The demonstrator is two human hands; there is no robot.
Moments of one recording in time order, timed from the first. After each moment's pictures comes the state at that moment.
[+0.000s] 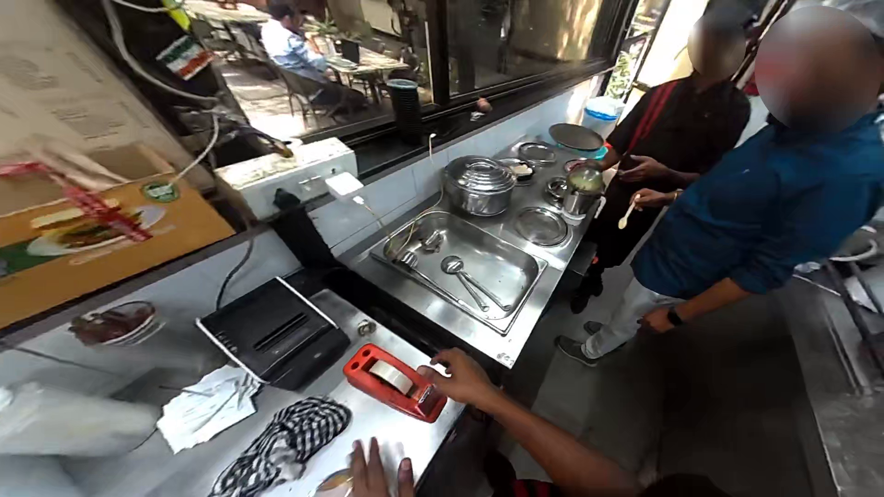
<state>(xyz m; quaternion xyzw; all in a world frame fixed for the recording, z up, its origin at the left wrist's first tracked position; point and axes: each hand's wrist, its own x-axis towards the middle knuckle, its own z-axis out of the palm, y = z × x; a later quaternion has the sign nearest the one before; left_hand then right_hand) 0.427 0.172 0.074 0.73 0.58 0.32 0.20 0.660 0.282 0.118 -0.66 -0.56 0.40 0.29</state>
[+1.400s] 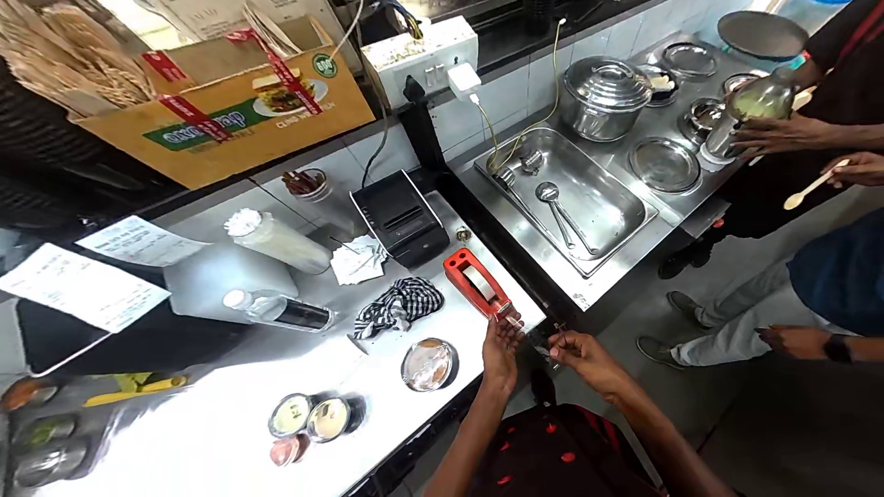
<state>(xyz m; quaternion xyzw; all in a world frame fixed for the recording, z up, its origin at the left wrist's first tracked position) 0.531 0.216 0.080 0.14 0.48 0.50 0.70 0.724 0.162 0.139 -0.58 -0.46 0.60 0.31</state>
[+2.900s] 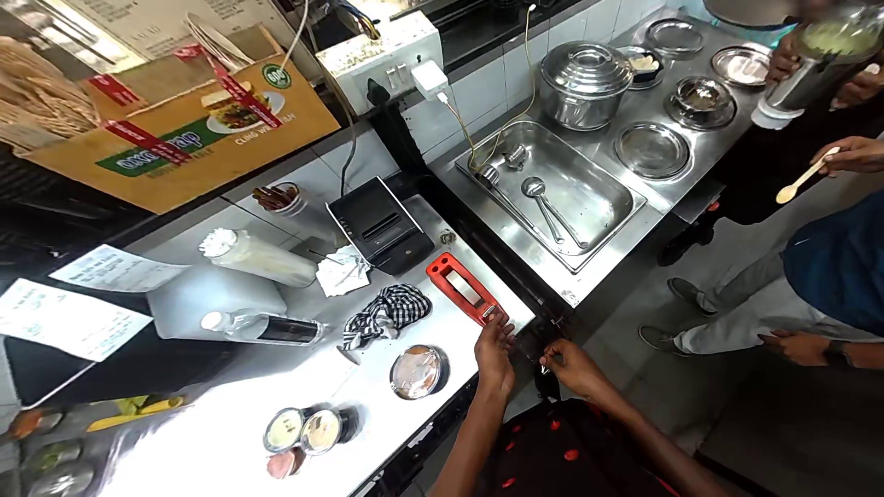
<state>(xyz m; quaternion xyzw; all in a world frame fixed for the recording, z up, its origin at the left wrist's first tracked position) 0.555 0.218 0.095 0.15 0.57 0.49 0.64 0.729 0.157 0.082 -0.67 -0.51 0.51 0.15</state>
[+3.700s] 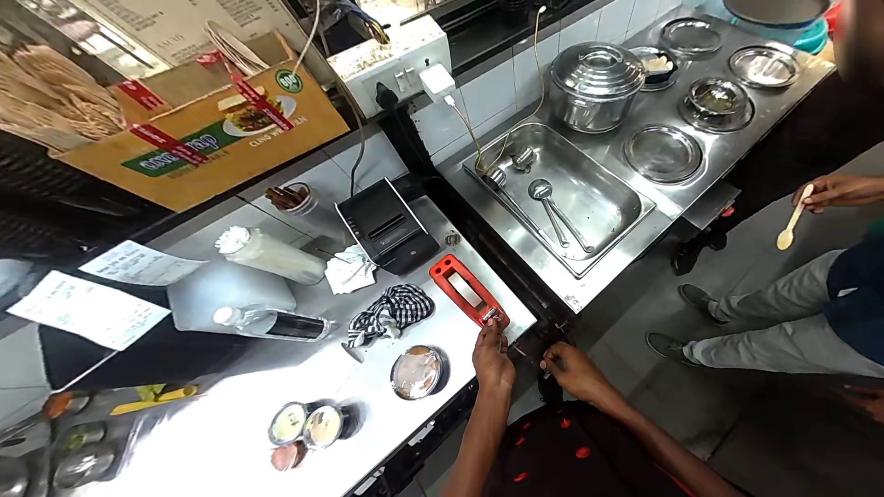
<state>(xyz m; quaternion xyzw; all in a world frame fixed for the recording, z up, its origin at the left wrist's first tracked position) 0.563 0.223 0.071 0.05 0.55 0.58 0.60 0.738 0.165 0.082 -0.64 -0.56 0.51 0.12</state>
